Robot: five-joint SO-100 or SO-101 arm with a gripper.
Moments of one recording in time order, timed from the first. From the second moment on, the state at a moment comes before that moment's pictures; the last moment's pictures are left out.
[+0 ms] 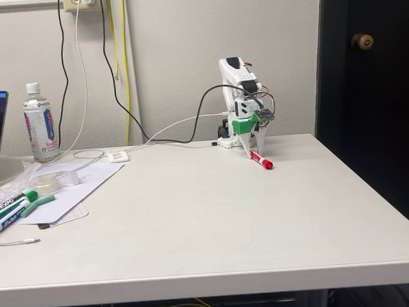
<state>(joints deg) -19.7 133.8 157.0 59.4 -88.6</state>
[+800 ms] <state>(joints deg) -19.6 137.0 157.1 60.5 -87.3</state>
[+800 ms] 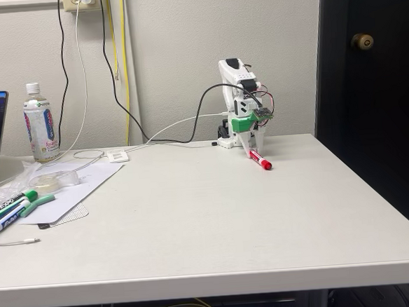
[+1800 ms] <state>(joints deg) -20.5 140.9 157.6 61.7 -85.4</state>
